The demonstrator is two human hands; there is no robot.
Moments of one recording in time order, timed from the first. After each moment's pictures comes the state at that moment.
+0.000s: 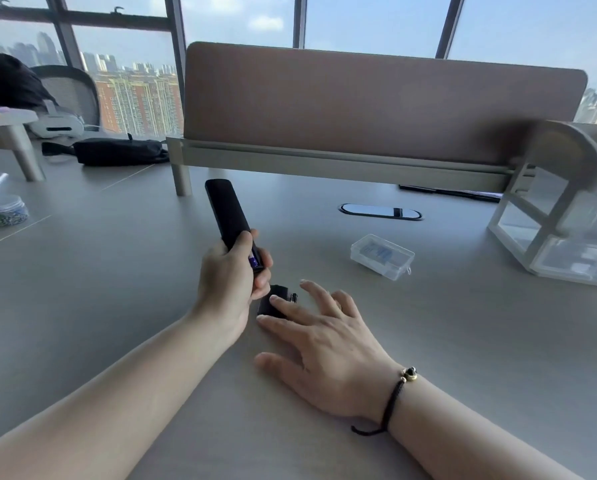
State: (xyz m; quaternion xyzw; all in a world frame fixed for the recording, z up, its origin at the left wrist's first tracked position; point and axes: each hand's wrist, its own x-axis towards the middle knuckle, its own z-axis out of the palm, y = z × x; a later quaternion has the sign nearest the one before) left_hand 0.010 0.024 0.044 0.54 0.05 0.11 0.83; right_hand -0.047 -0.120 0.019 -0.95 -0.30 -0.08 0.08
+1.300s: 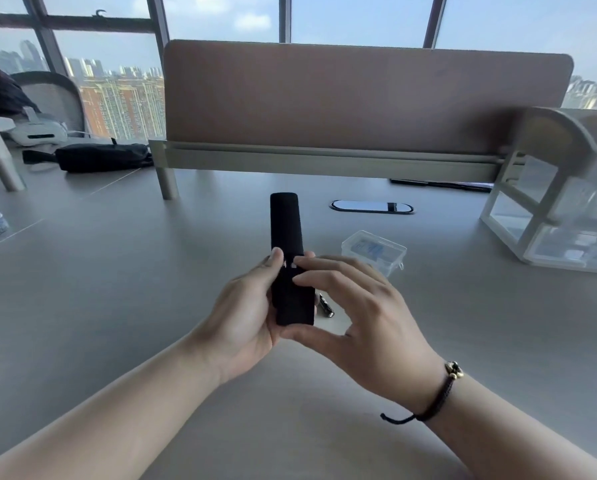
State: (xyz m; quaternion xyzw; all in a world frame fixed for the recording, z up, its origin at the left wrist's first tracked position) left_hand -0.023 0.003 0.050 0.50 -0.03 -0.16 0.85; right_hand -0.038 -0.156 0.034 -0.83 -0.32 -0.34 0.30
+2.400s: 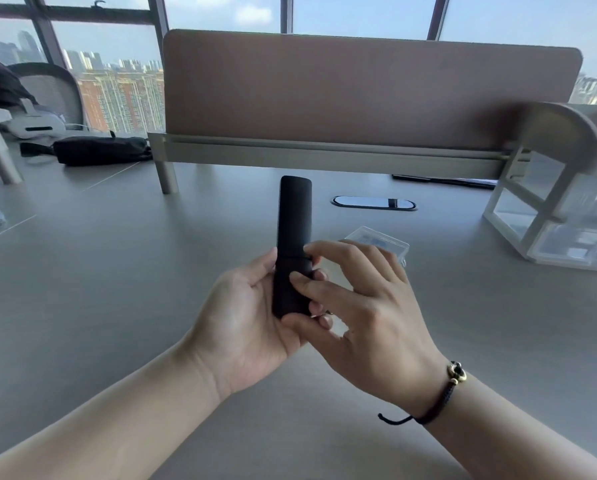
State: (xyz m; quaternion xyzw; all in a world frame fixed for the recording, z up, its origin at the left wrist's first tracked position) left_hand -0.032 0.003 0.054 0.33 -0.10 -0.28 0.90; right_hand -0.043 -0.153 0.039 -0.84 -0.30 -0.41 0.18
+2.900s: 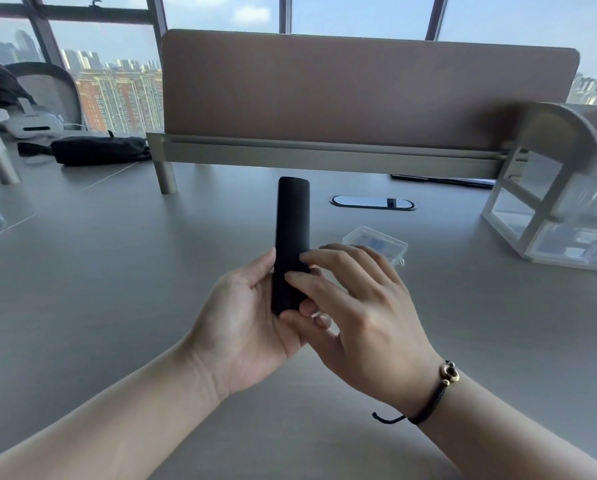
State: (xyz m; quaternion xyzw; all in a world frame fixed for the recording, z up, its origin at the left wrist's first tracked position) left_hand -0.034 0.003 0.055 0.30 -0.10 -0.29 0.90; right_hand -0.043 -0.150 0.039 -0.83 -0.31 -0.43 0.17
